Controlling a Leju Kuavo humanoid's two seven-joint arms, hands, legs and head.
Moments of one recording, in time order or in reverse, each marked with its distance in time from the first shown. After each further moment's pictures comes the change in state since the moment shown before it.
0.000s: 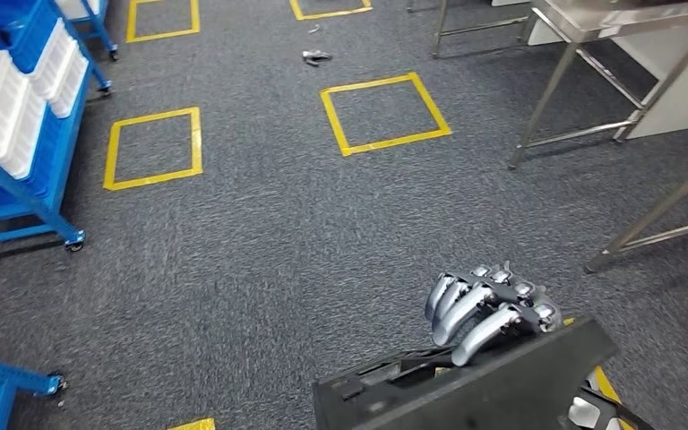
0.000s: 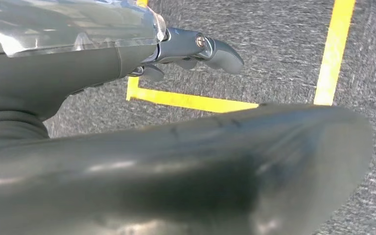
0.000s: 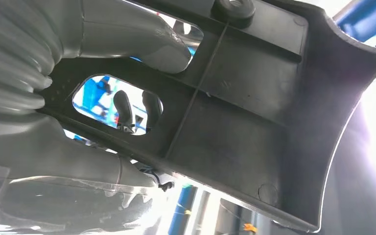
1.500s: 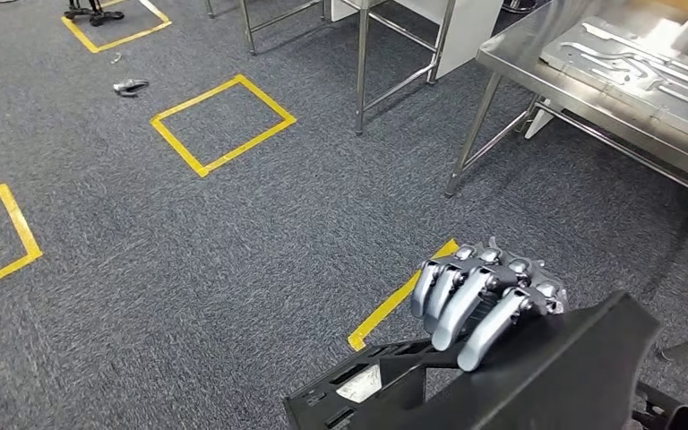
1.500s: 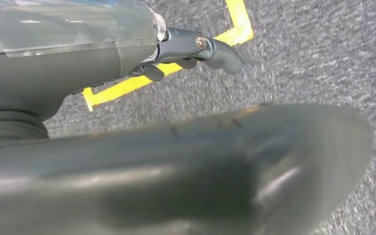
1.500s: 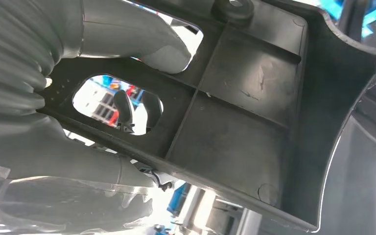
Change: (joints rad) left arm -0.020 -0.043 0.015 0.013 0.001 -0.045 -0.027; right arm -0.134 0.088 0.028 0.003 -0.129 0.119 0.103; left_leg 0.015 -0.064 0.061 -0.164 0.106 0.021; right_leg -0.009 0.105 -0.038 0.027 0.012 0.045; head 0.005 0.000
